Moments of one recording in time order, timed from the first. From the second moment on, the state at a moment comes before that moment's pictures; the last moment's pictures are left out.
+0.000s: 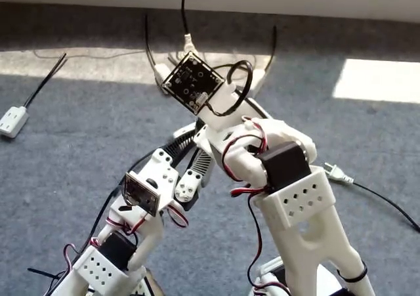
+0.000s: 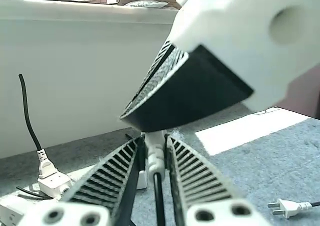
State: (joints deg) left arm 31.9 -94.5 96.5 -1.8 2.1; right arm -27.7 -26.6 11.7 69.4 29.1
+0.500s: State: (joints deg) left arm 31.2 -94.7 96.5 -1.8 2.0; right arm -22.2 -26.4 10.1 68.5 27.0
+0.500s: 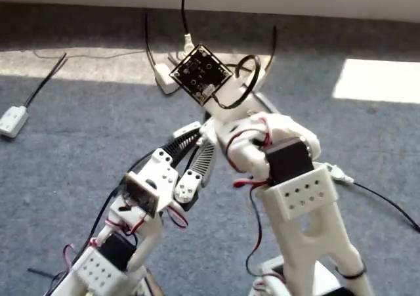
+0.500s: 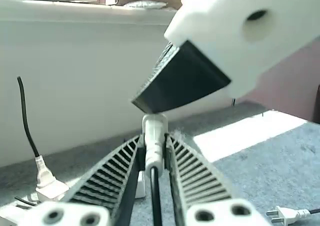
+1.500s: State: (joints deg) left arm 19.4 -67.8 72.6 19.2 1.9; right arm 4.6 -26.2 26.9 70.7 6.5
